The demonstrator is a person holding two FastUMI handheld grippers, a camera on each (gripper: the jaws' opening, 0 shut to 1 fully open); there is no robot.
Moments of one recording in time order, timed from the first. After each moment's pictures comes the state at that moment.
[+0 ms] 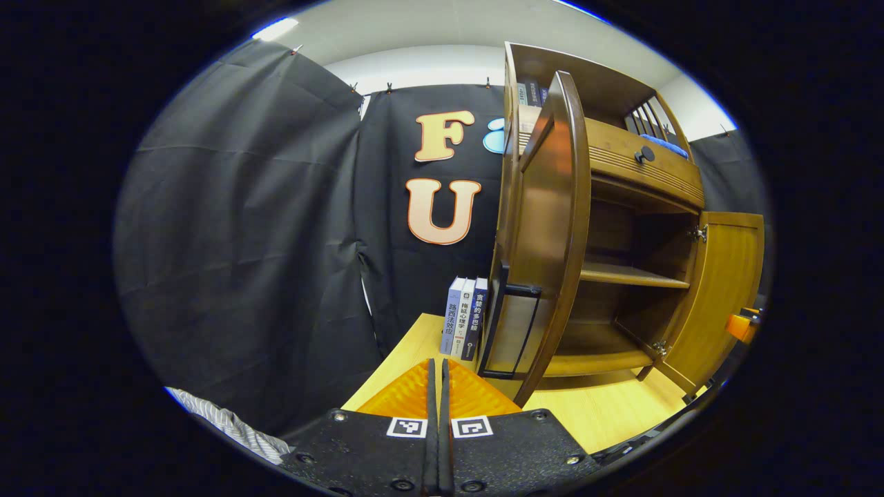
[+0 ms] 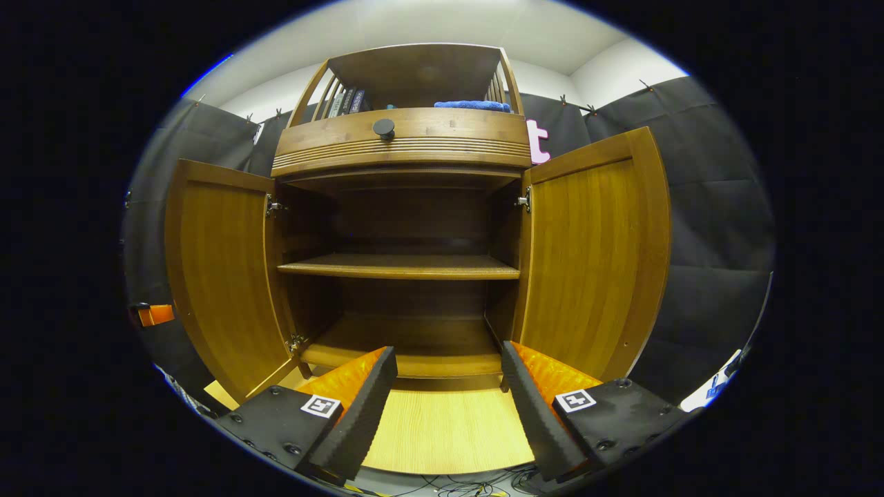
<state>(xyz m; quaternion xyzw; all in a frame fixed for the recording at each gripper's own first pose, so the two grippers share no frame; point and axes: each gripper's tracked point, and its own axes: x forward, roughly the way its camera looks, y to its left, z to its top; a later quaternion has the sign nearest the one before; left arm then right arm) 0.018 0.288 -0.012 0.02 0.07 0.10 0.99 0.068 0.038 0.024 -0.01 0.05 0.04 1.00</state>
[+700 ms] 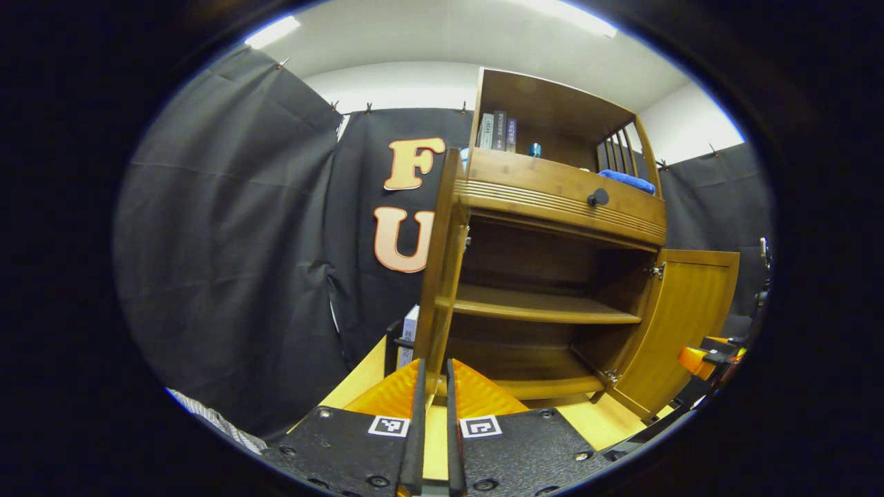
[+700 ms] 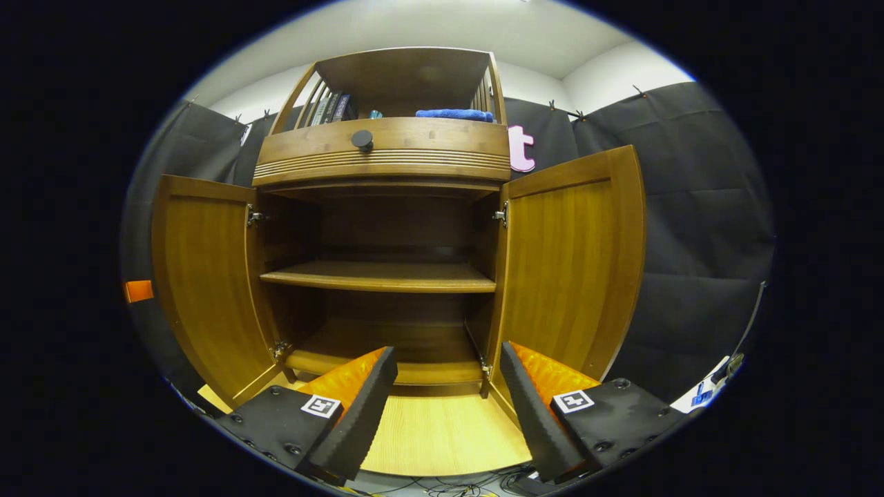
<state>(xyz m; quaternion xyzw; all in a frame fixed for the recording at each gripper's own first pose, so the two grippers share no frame) 0.006 0.199 0.058 0.01 0.03 0.04 1.00 0.069 0.014 0.054 -0.02 0.04 0.00 1.00</state>
